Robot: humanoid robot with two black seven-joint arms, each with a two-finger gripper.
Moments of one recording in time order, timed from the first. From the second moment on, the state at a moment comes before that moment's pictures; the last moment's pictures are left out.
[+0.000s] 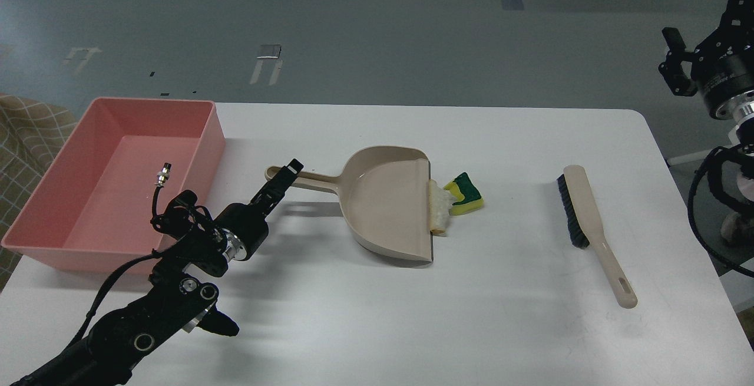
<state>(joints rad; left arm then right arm) -0.23 0.32 -0.85 -1.18 1.35 0.20 -0.16 0.64 -0.54 1.05 0.96 -0.46 0.13 0.28</state>
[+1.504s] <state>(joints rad) -0.33 0.39 -0.85 -1.18 1.33 0.28 -0.10 0.50 -1.09 0.57 1.35 -0.71 0.14 0.23</state>
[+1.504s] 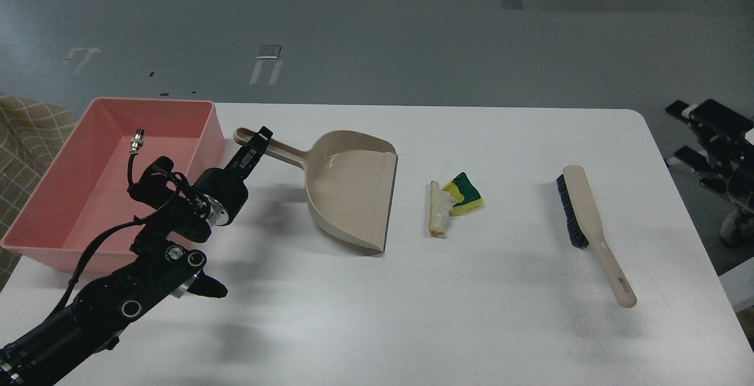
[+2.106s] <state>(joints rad) -0.34 0.39 -0.85 -1.18 1.36 0.30 -0.10 0.43 -1.11 0.24 1.41 -0.77 0.08 0.22</state>
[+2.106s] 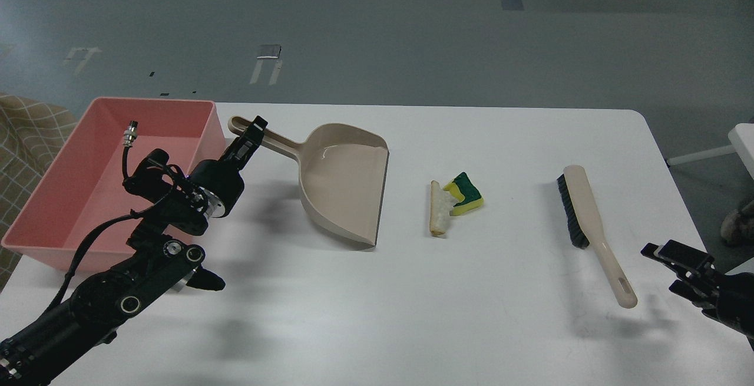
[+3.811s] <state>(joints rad) -0.33 0.35 -0.86 -1.20 1.35 0.30 -0.10 0.58 -1.12 0.24 1.60 -1.13 0.15 0.05</state>
